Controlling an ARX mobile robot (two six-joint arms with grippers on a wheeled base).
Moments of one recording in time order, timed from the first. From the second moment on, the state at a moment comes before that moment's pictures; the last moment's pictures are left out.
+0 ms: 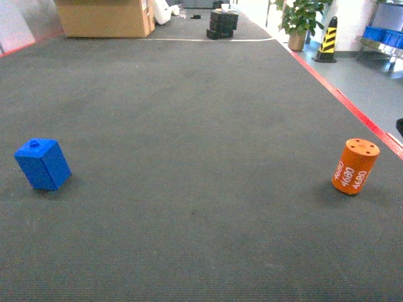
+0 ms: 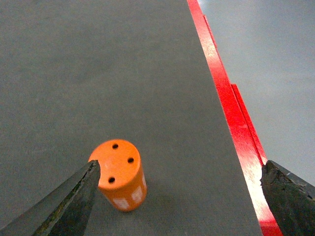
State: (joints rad) left arm 0.00 0.01 0.01 0.00 0.00 0.00; right arm -0.01 1.65 0.66 0.63 0.03 0.02
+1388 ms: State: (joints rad) left arm 0.00 0.01 0.01 0.00 0.00 0.00; right arm 0.12 1.51 0.60 0.56 0.13 0.07
